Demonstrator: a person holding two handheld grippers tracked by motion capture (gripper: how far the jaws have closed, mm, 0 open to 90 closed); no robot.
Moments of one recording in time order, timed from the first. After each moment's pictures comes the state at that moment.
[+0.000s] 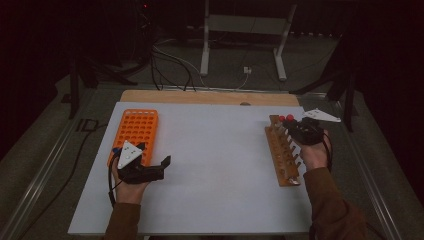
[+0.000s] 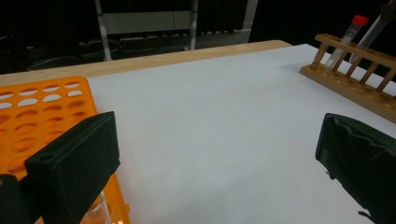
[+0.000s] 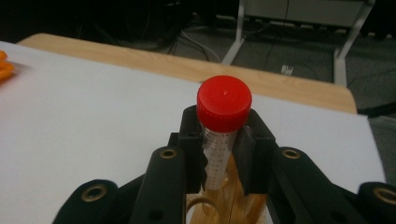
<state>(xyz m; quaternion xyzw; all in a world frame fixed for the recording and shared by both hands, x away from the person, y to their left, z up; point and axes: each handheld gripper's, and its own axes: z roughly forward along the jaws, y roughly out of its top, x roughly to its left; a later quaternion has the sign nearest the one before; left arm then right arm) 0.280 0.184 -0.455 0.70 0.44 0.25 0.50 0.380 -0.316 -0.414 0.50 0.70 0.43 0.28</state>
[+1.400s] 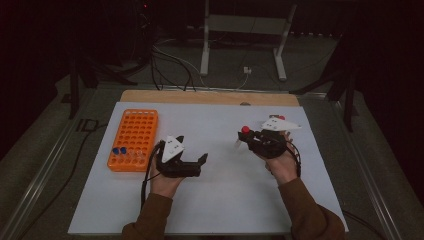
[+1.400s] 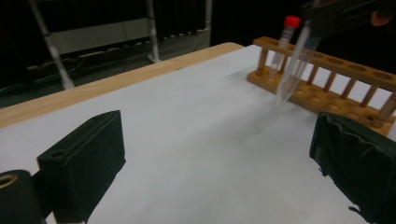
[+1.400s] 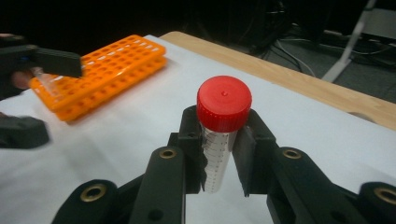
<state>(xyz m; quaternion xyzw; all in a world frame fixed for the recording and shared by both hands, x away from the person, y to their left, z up) 0.299 0.084 -0.441 0.75 0.35 0.23 0.51 0.338 -0.201 -0.401 0.36 0.77 0.49 0.18</state>
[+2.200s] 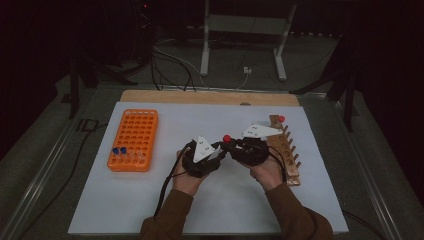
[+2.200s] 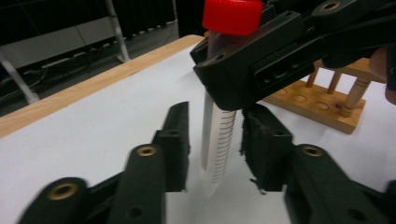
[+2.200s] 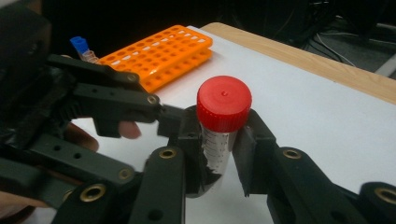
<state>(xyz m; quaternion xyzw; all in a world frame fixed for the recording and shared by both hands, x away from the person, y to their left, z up) 0.306 0.029 -0.446 0.79 0.29 0.21 0.50 0.326 -0.161 -0.411 0.33 0.79 0.50 0.13</state>
